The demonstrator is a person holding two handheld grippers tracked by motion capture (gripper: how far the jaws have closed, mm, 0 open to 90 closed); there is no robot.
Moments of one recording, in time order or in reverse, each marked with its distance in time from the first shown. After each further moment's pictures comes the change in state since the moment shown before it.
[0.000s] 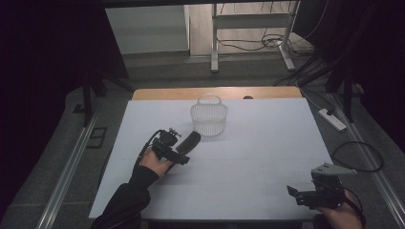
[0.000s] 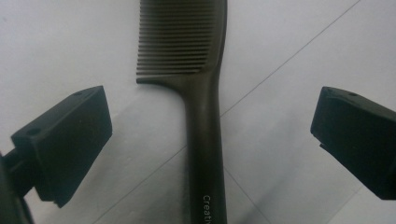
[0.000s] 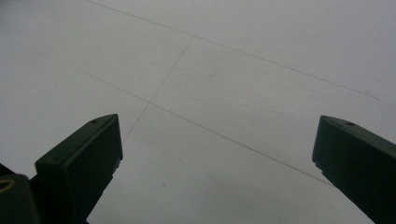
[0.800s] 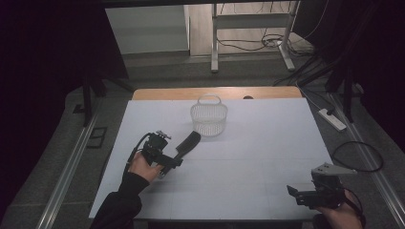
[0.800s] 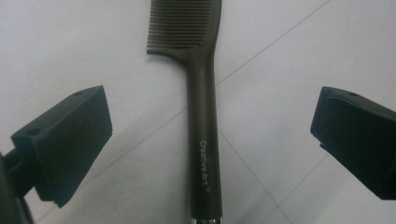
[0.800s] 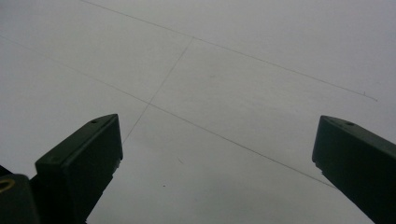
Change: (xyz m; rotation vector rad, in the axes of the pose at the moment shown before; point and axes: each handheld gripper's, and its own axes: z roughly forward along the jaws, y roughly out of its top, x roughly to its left) left arm 0.002 -0.025 -0.028 -0.076 -0.024 -0.026; right arm 0.000 0.000 0.000 -0.004 -0.003 -0.001
